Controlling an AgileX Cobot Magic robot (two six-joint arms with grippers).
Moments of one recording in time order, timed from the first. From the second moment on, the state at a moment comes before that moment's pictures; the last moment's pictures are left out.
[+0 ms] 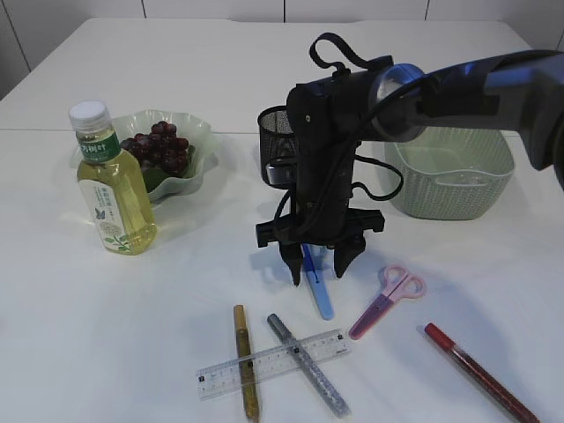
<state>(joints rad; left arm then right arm) -0.25 0.88 -1.02 -0.08 1.20 -0.05 0.54 2.30 -1.79 0.04 1.14 0.34</state>
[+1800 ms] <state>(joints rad) -0.25 0.88 -1.02 -0.09 1.20 -0.05 0.54 2.30 -1.79 0.05 1.14 0.34</state>
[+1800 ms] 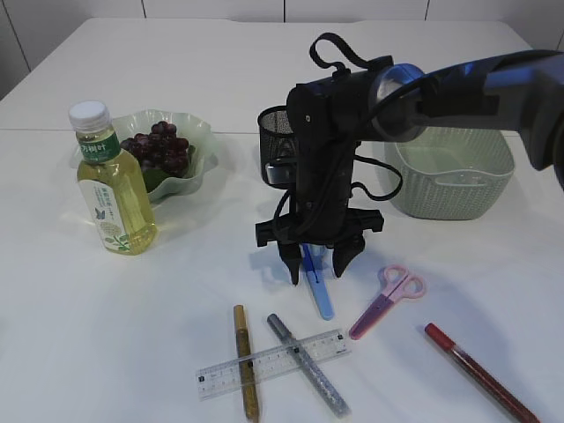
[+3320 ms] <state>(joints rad) -0.25 0.88 -1.02 -0.09 1.20 -0.05 0.54 2.32 -1.79 0.04 1.13 0.34</state>
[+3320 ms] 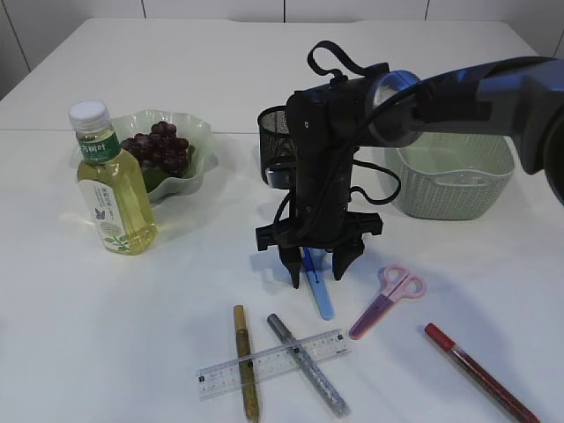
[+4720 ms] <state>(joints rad) -0.25 0.88 -1.02 -0.09 1.21 -0.05 0.54 2.32 -1.79 0.04 1.20 0.31</state>
